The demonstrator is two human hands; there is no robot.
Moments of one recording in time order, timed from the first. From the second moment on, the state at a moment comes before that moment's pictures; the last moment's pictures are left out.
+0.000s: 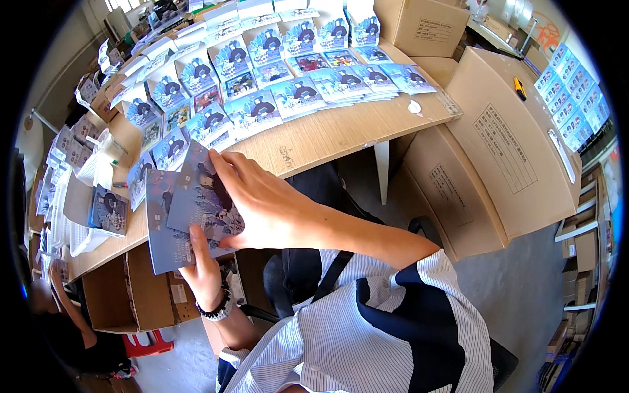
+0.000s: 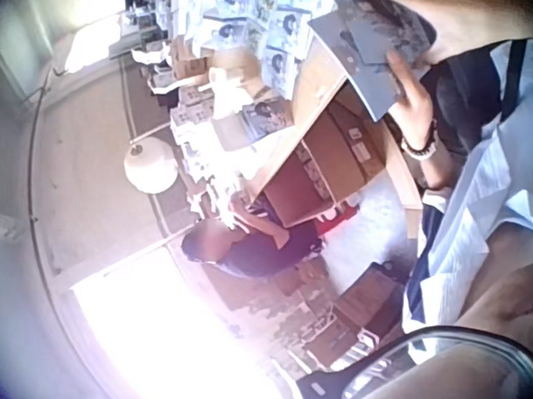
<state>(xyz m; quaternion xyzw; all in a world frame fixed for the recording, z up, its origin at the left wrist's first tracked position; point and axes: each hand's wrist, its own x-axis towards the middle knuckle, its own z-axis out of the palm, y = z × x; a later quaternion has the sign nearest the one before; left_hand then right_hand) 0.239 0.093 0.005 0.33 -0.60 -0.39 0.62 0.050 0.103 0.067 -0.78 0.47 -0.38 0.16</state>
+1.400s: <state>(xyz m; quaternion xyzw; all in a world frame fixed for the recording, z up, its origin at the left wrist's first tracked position) 0.250 0.088 0.006 0.33 -0.57 -0.45 0.60 -0.224 0.022 0.090 -0.48 0.77 -0.32 -0.27</state>
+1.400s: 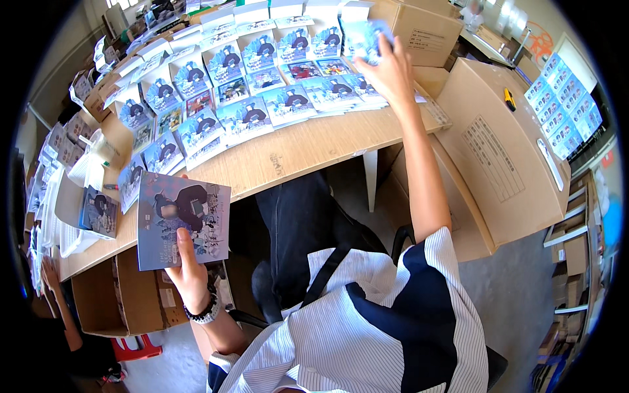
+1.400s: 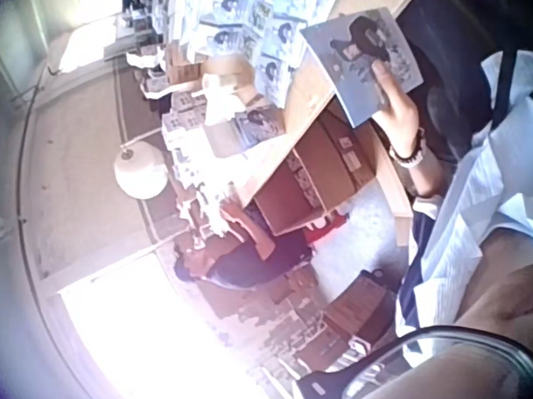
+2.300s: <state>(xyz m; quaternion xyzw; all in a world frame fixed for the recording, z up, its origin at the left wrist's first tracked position) 0.235 0.084 0.024 0.28 -0.71 -0.43 0.49 0.053 0.101 0.062 -0.75 0.44 -0.50 -0.02</state>
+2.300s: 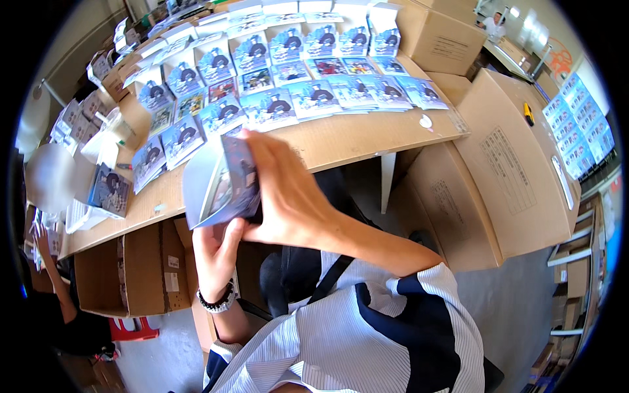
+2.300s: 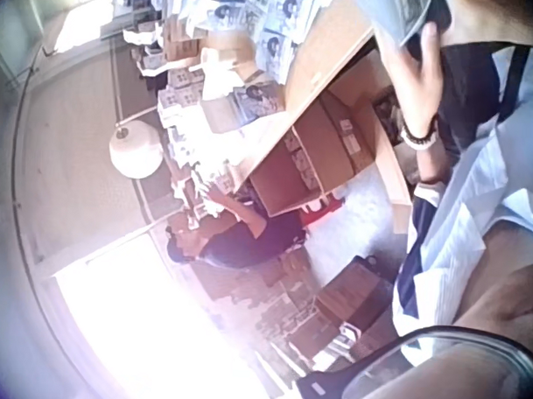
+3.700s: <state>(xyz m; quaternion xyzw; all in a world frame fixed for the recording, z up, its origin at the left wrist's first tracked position) 0.392 -0.183 -0.017 0.65 -0.68 0.21 0.27 -0.255 0.056 0.014 -0.66 0.68 -0.30 -0.14</state>
